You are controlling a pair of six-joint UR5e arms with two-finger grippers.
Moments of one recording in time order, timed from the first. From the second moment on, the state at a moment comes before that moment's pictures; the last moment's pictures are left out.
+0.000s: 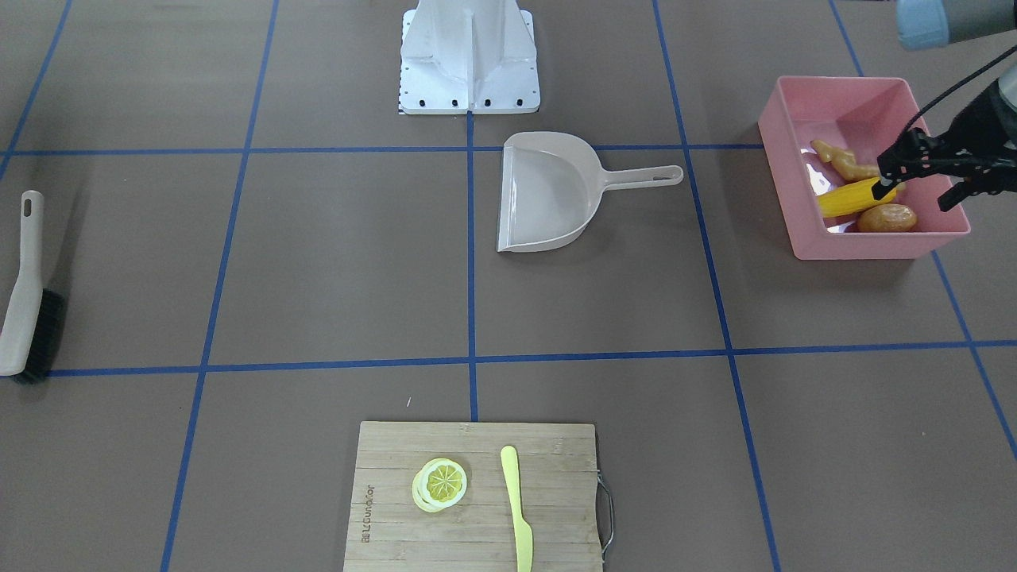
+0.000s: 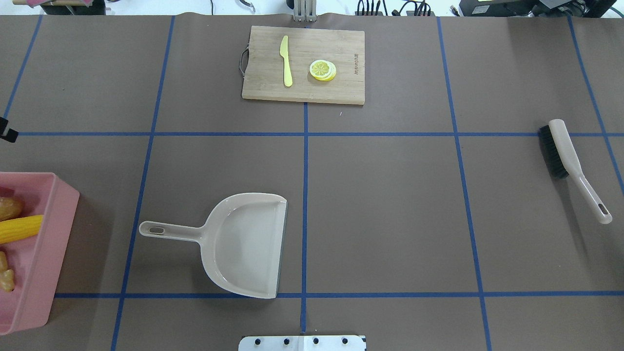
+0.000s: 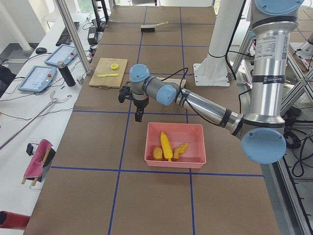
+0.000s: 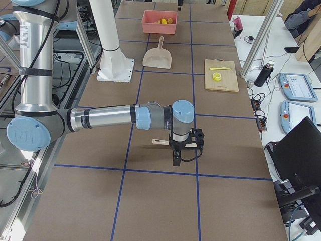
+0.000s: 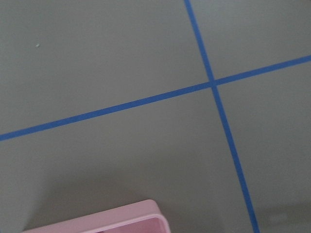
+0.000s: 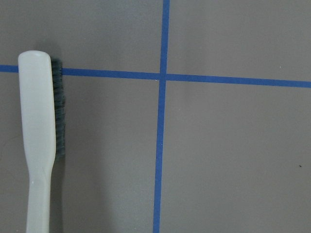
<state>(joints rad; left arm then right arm) -1.30 -1.57 -1.92 -1.60 -2.40 -0.40 1.49 -1.65 1.78 -1.66 2.24 0.06</state>
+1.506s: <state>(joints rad) -1.57 -1.53 -1.66 -1.54 -2.39 -0.35 1.49 -1.65 1.78 -1.66 2.24 0.06</state>
